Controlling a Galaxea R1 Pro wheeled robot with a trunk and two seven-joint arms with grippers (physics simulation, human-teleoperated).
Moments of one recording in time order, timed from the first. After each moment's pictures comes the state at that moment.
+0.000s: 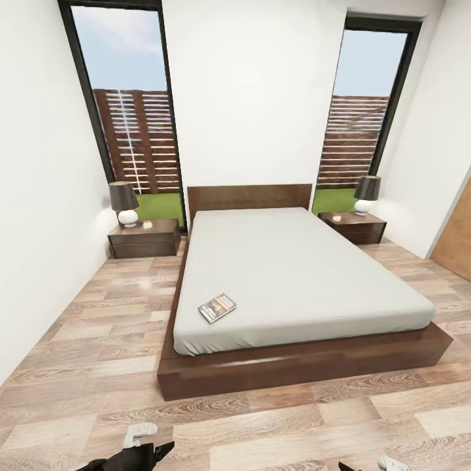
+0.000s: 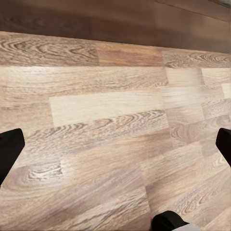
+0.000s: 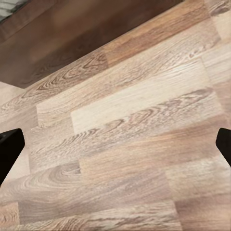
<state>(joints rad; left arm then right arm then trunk) -0.51 0.15 0.04 -0.04 0.19 -0.06 -0.69 -0.32 -0.23 -0.48 -0.22 0.02 -0.03 0.67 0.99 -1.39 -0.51</state>
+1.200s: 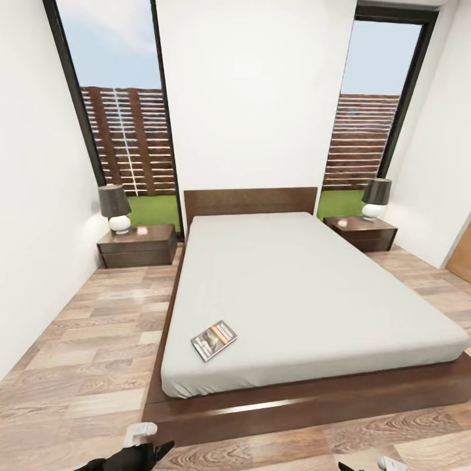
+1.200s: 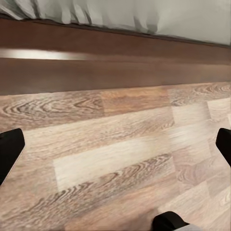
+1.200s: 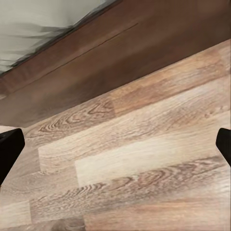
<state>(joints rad) -0.51 0.15 0.04 -0.04 0.19 -0.06 -0.69 -0.32 -0.23 -0.48 -0.22 0.02 -0.03 0.67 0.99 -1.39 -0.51</state>
